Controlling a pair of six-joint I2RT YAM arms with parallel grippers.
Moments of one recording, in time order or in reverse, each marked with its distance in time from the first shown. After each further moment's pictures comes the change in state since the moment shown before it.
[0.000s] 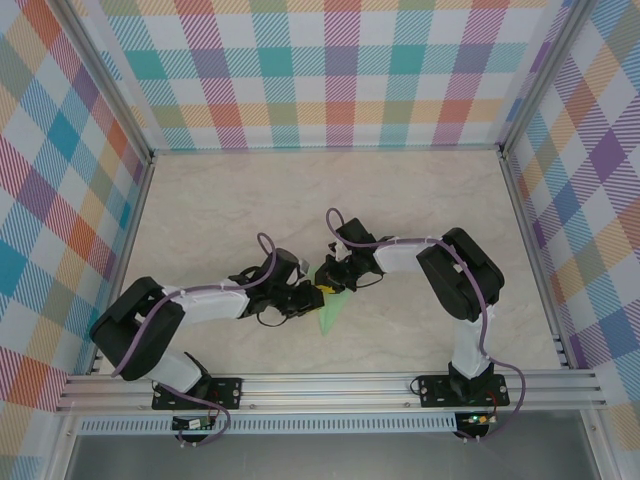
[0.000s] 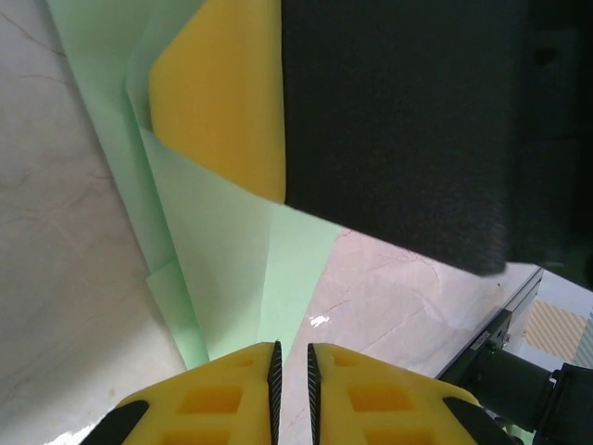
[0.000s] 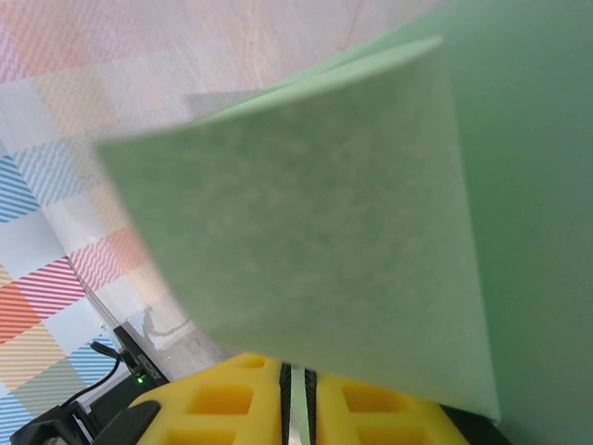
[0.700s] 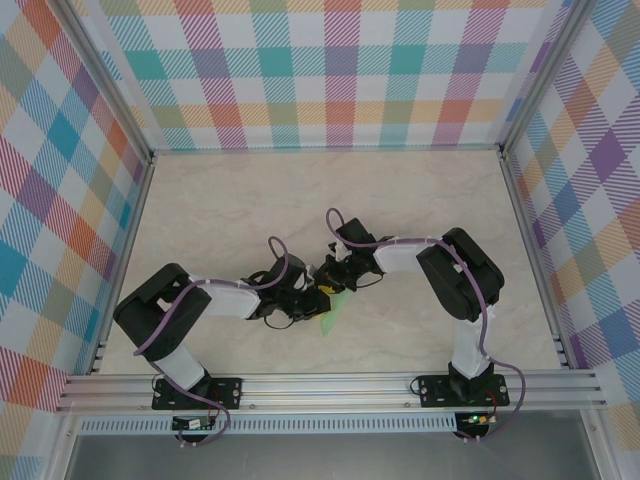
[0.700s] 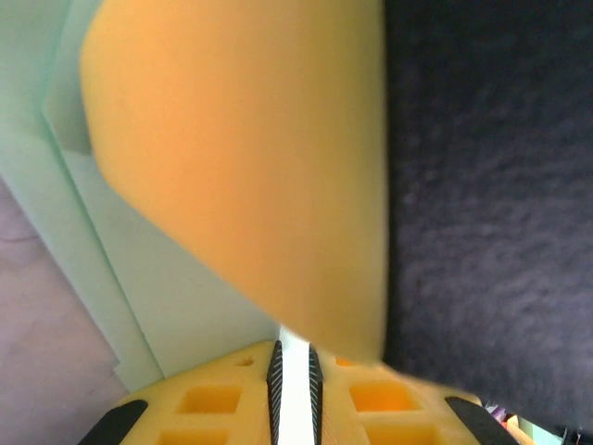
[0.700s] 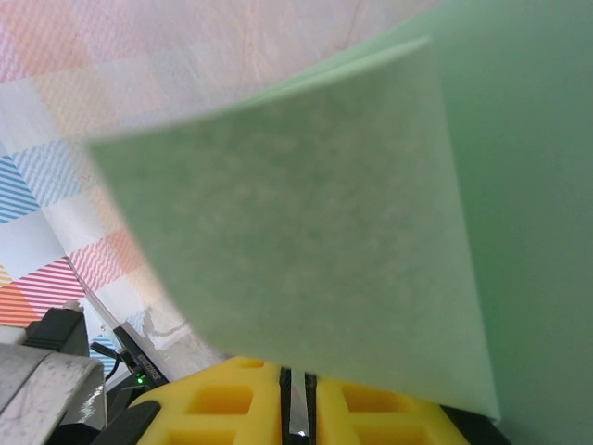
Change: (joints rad) left arm -0.026 0.143 -0.021 0.173 0.035 0.010; right arm 0.000 0.000 0.000 -0.001 0.002 0.000
